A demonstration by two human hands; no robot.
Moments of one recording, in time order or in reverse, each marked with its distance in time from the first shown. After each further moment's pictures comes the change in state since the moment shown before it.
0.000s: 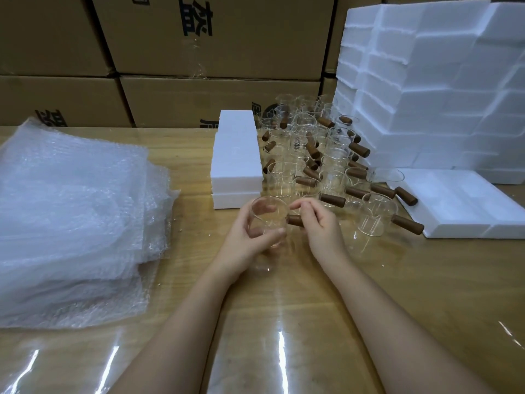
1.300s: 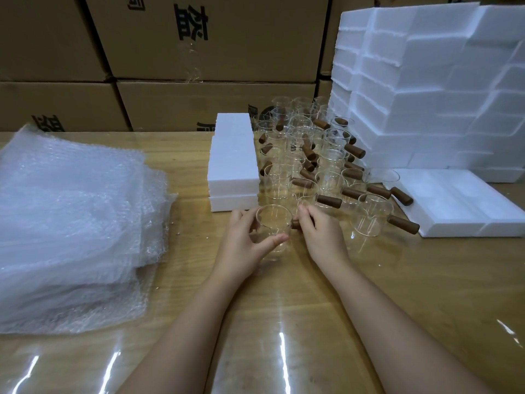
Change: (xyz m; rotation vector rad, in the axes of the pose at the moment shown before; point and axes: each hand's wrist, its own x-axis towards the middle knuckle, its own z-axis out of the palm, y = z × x) left_hand 0.004 -0.011 -0.002 0.632 0.139 0.187; right_hand 0.003 0.014 -0.006 -0.344 0.019 0.002
